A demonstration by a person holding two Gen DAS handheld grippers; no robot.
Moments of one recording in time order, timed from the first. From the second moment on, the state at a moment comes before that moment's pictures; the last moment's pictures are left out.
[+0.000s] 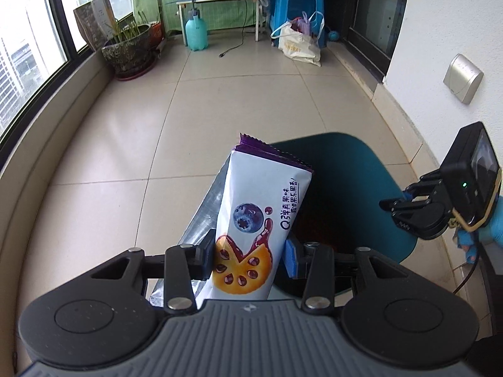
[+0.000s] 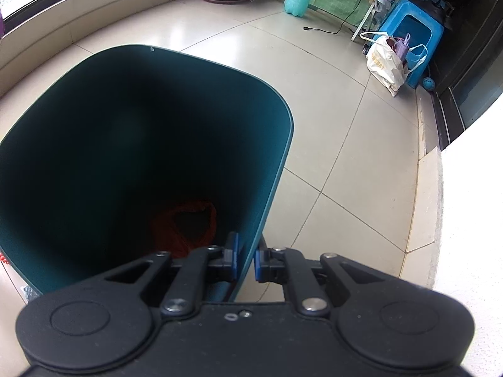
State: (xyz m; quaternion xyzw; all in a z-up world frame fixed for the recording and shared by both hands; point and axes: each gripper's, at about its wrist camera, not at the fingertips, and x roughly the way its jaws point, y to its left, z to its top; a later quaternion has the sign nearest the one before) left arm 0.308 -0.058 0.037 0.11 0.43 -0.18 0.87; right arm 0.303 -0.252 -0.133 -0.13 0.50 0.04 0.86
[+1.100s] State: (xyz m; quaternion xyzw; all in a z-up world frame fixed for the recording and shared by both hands) left arm 0.382 -0.184 -0.092 0.13 0.52 -0.21 0.82; right arm 0.299 -0.256 -0.132 -0.10 0.49 0.04 0.86
